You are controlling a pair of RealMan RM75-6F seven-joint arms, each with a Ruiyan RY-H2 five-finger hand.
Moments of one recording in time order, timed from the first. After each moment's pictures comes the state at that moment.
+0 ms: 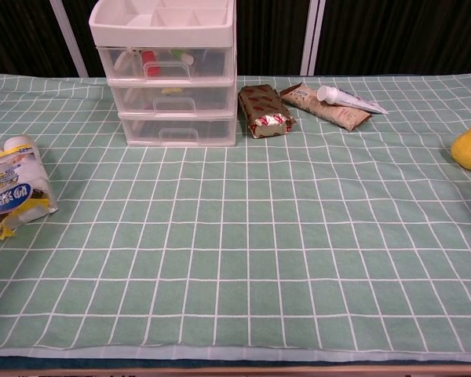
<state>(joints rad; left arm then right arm) -0.20 -1.19 -0.02 -1.71 1.40 1.56 0.21 0.06 -1.15 0.10 -1.66 -1.43 1.49 -0.03</state>
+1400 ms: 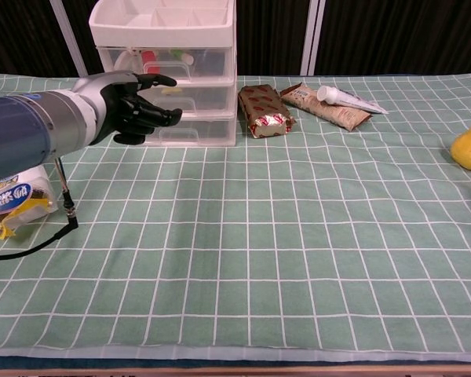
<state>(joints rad) -0.74 -1.71 -0.48 -1.70 0.58 1.06 0.11 0.07 -1.12 0.10 -1.69 -1.37 1.41 0.03</state>
